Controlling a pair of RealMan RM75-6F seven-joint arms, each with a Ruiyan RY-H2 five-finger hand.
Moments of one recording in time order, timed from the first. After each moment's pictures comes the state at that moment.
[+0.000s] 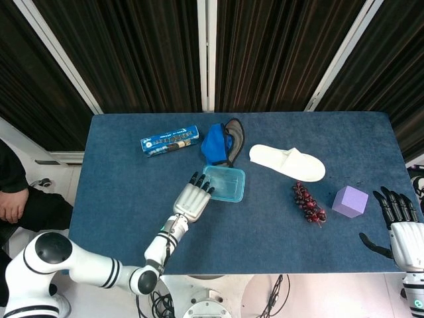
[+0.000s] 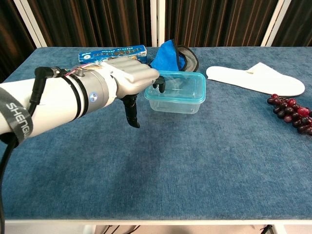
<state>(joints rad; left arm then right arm) -1.16 -1.74 -0.10 -1.67 0.53 1.16 0.97 0.02 -1.09 0.04 -1.59 -1.57 1.56 0.08</state>
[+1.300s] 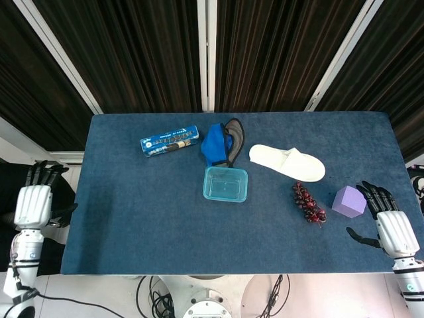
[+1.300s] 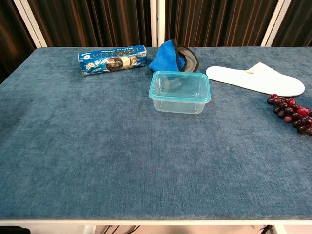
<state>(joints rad) -0.37 -1.27 0.05 -1.48 1.24 1.57 -0.02 0.11 -1.10 0.04 -1.52 -1.57 1.44 0.26</state>
